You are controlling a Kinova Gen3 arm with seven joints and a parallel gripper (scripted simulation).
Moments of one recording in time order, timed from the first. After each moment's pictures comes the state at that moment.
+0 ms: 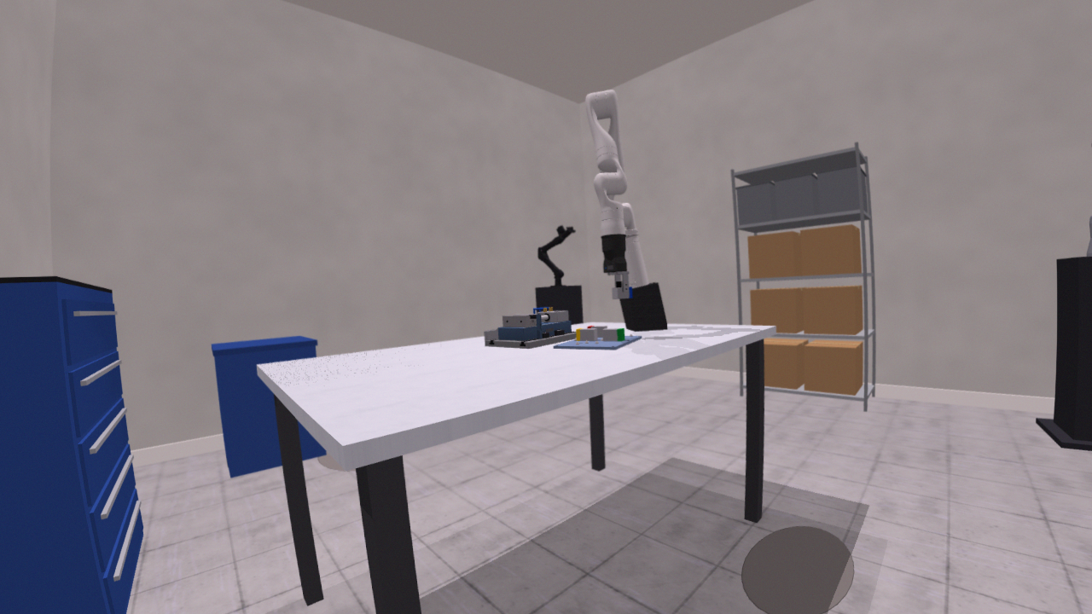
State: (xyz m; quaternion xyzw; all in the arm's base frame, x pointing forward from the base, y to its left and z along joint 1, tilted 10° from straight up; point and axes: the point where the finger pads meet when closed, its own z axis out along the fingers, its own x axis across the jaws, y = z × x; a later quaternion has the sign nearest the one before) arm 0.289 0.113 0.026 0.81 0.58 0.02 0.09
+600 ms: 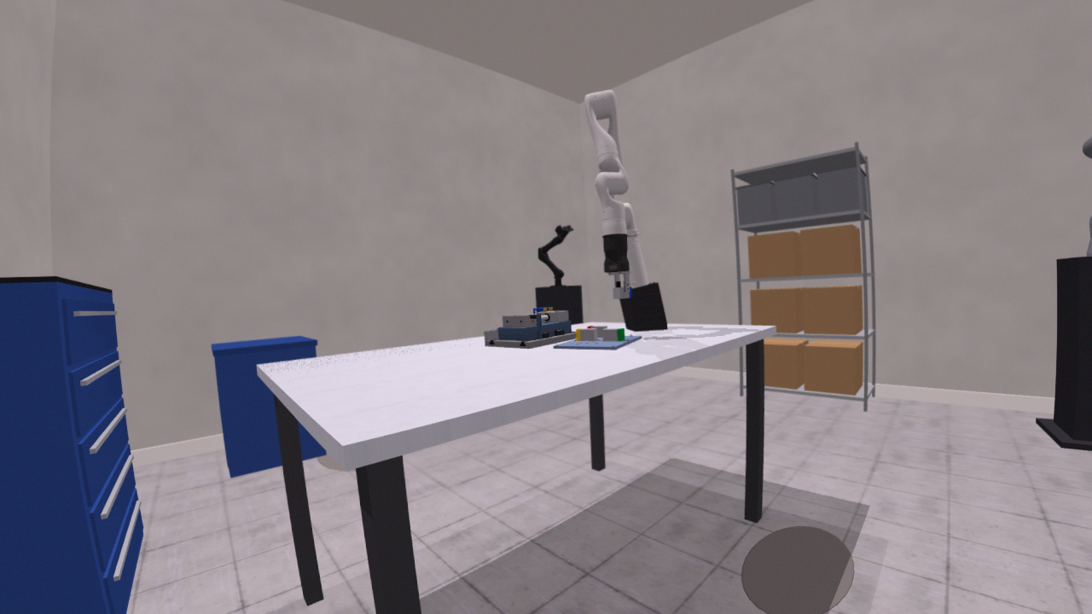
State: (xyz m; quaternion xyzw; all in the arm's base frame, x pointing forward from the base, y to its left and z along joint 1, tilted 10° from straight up) arm 0.288 0.113 0.026 0.74 0.67 0.01 0.09
